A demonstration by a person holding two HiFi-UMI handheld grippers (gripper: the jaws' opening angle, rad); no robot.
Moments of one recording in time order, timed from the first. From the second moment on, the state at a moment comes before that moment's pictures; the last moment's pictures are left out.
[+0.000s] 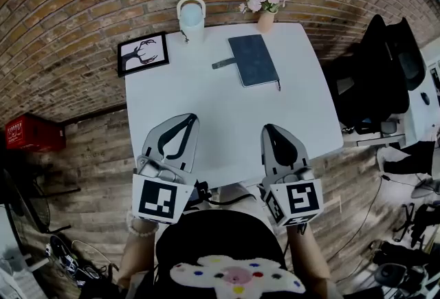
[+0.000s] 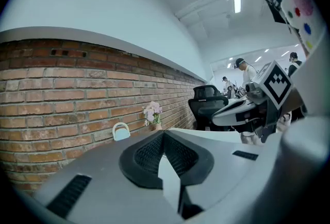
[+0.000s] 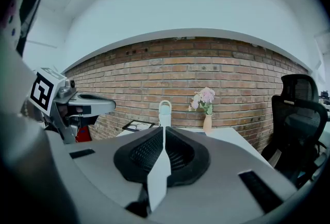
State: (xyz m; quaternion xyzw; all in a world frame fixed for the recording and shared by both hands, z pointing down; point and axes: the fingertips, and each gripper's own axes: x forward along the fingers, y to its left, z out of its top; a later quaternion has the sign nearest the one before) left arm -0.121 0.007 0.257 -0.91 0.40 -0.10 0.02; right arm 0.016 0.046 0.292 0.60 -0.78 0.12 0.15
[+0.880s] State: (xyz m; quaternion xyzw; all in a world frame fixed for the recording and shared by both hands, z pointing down) left arm -0.115 0.008 0.257 -0.91 0.39 -0.10 0.03; right arm 0.010 0.046 0.290 0.59 -0.79 0.09 0.13
